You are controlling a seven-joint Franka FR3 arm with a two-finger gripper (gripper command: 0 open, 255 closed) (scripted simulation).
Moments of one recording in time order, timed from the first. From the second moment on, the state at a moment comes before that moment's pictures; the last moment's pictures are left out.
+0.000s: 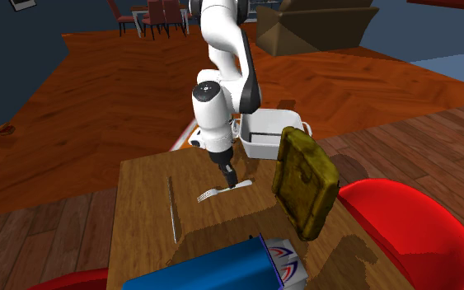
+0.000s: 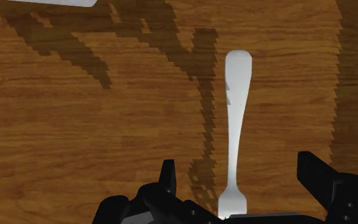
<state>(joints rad) -0.14 -0.04 0.43 -2.30 0.19 2.22 1.05</state>
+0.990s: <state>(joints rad) -0.13 0.07 0.44 -2.32 0.16 2.34 1.12</state>
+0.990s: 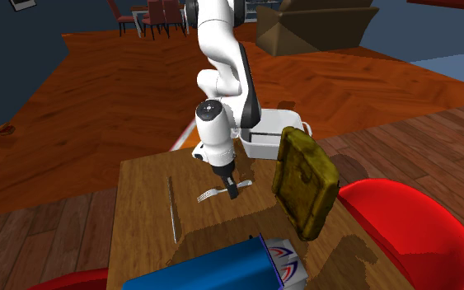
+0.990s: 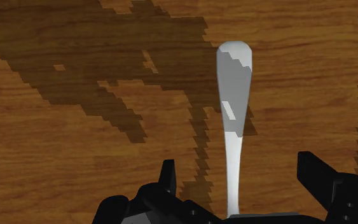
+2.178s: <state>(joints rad) -0.14 0.00 0.43 -2.29 0.18 2.25 1.11</state>
